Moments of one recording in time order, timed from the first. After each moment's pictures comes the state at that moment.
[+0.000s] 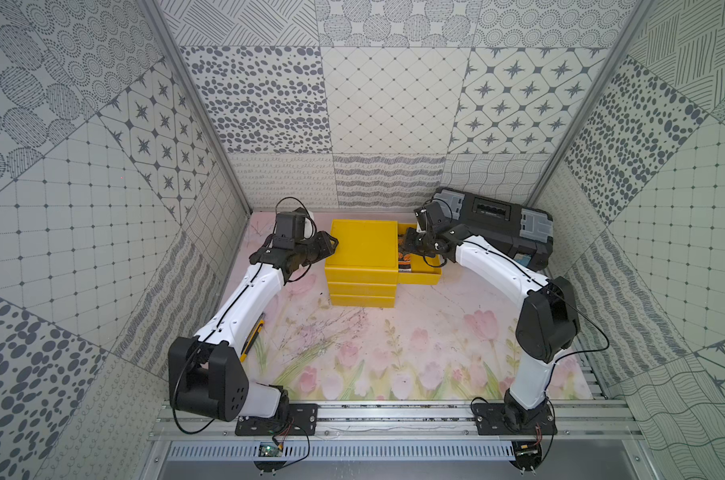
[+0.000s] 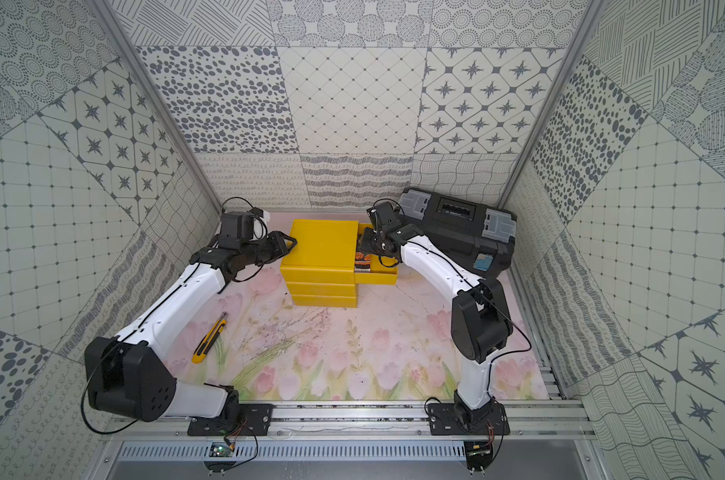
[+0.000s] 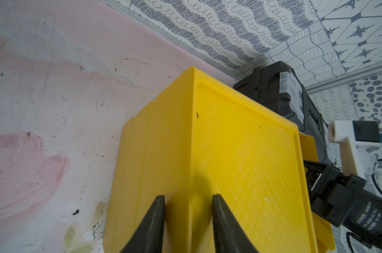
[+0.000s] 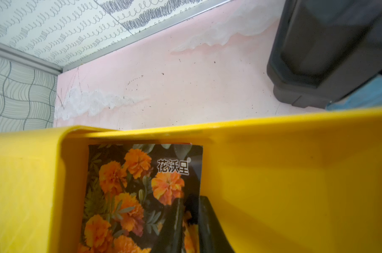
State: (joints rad) left arm -0.15 1.44 1.22 -0.47 0.30 -0.56; right arm 0.54 1.85 1.61 -0.57 0.02 0.67
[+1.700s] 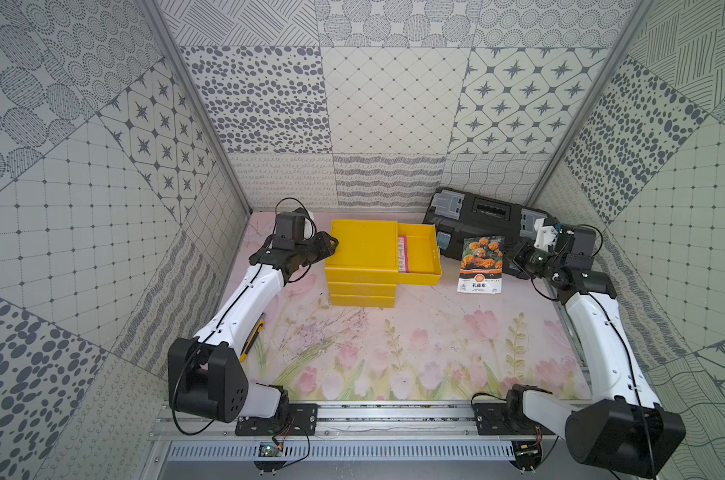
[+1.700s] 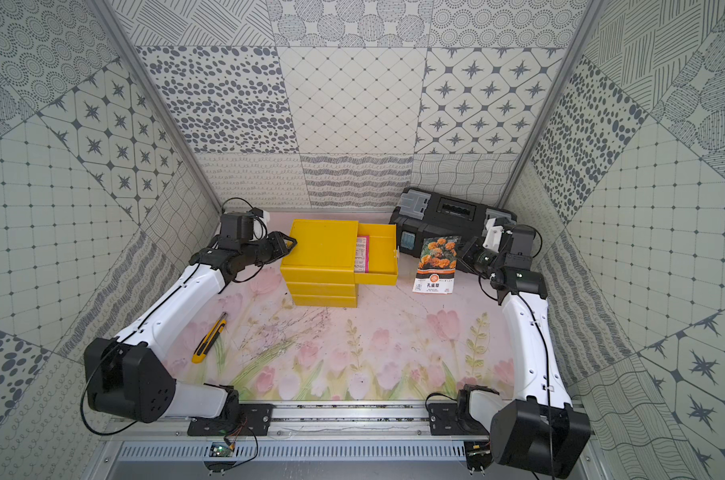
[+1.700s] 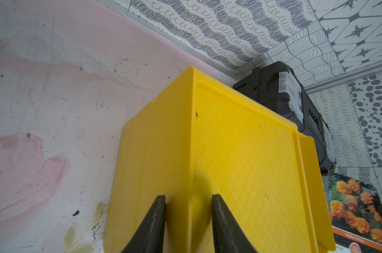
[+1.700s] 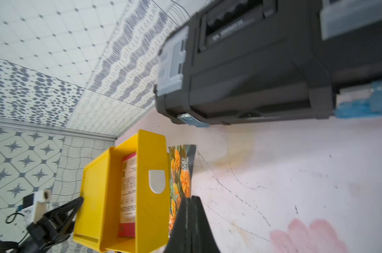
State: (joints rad) left arm -0.15 1.43 1.22 -0.46 0.30 -0.55; right arm -0.18 1.15 1.07 -0.59 -0.50 0.55
